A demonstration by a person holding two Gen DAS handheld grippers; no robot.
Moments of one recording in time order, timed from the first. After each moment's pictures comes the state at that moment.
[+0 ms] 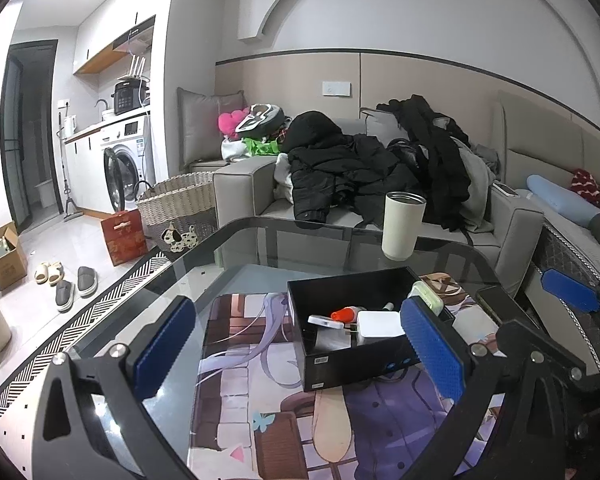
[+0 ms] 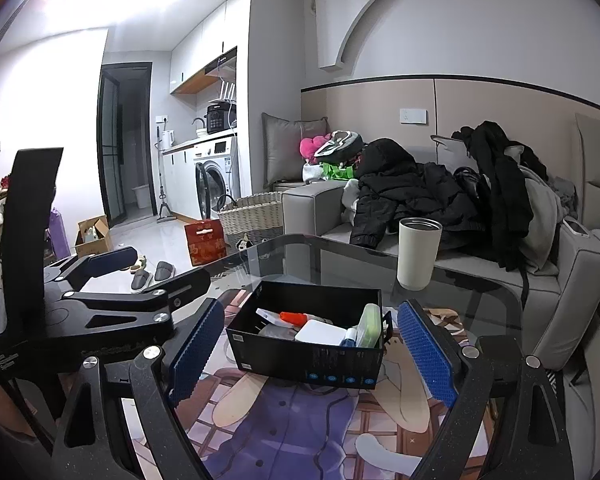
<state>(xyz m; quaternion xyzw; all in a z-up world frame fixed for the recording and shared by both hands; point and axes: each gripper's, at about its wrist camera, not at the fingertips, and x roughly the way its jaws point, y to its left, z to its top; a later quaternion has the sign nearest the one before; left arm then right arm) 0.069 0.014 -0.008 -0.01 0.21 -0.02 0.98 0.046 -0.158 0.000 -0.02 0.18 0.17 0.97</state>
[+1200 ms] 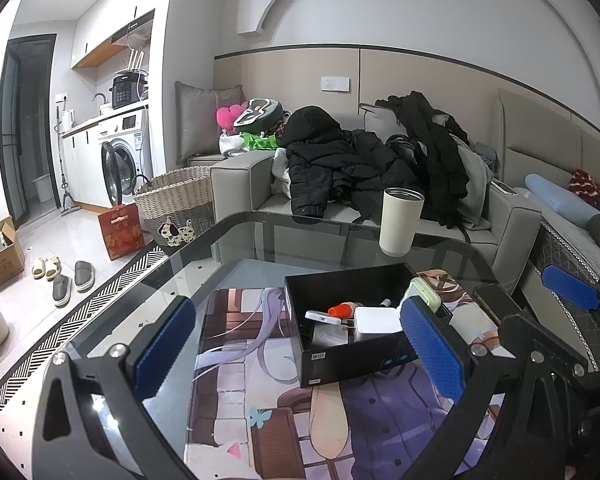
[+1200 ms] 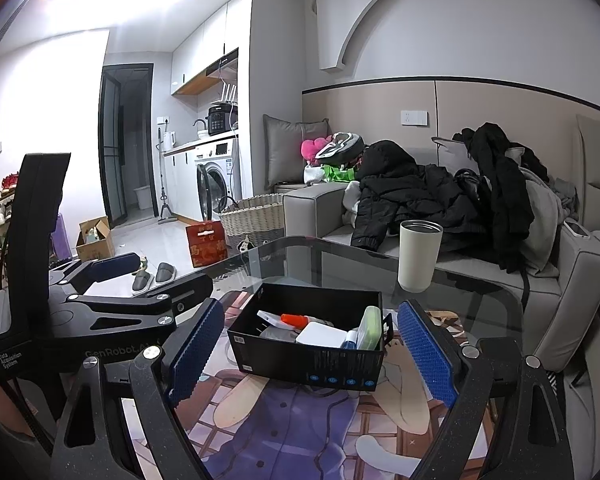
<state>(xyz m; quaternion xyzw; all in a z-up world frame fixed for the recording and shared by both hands) 0.071 0.013 -0.007 -0.02 0.22 -0.02 0.98 0.047 -0.157 0.003 -0.02 0.18 0.17 0.97</state>
